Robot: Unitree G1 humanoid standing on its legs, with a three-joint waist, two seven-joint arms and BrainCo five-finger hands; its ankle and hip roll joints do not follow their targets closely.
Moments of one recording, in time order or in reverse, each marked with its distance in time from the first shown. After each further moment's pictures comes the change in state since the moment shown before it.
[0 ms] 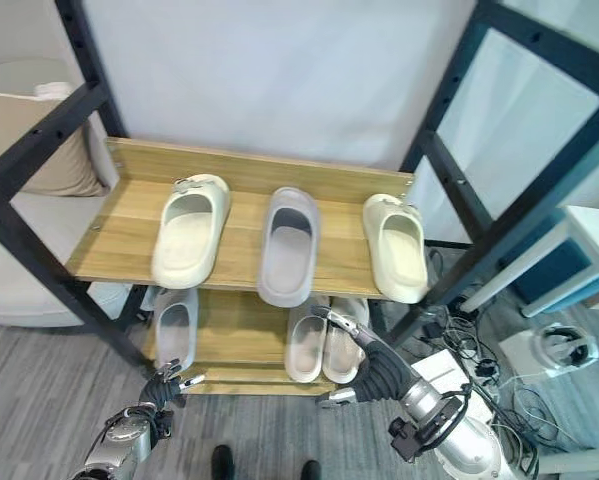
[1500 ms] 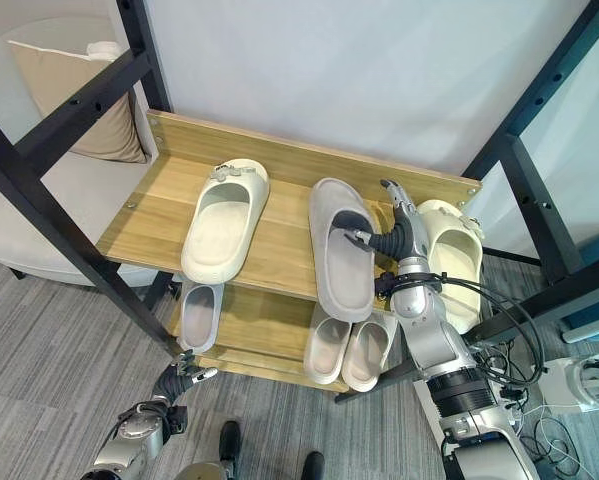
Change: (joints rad) left arm 0.048 0.007 -0.069 -0.137 -0.040 0.024 0.057; right arm -0.826 0.328 0.079 0.775 -0.432 0.196 -0.567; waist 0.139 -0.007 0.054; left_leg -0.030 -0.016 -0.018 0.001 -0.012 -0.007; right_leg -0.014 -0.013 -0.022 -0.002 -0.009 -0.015
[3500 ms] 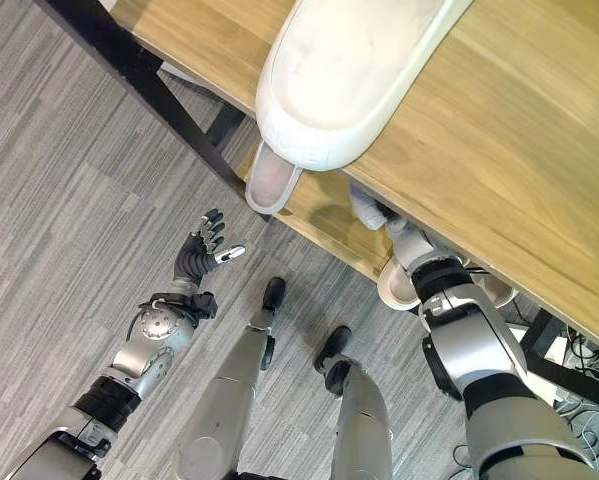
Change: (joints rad) left arm -0.338 0.103 -0.150 -0.414 -0.132 -0.126 0.144; right arm -0.655 -0.036 0.220 0.740 -0.034 0.044 -0.295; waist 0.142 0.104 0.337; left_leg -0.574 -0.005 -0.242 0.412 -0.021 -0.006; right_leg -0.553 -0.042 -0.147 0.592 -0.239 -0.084
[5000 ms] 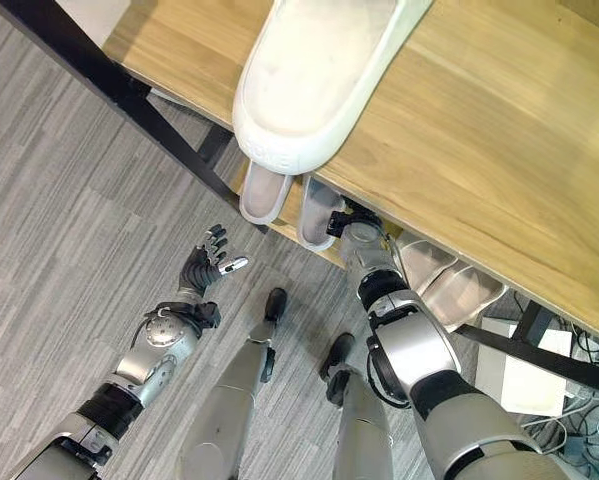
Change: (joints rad) left arm 0.018 -0.013 -0.027 0.055 -0.026 0.036 0.015; right arm -0.011 0.343 -0.134 0.211 1.041 -0.214 0.209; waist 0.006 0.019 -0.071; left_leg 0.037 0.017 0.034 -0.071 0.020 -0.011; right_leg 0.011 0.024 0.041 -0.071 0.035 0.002
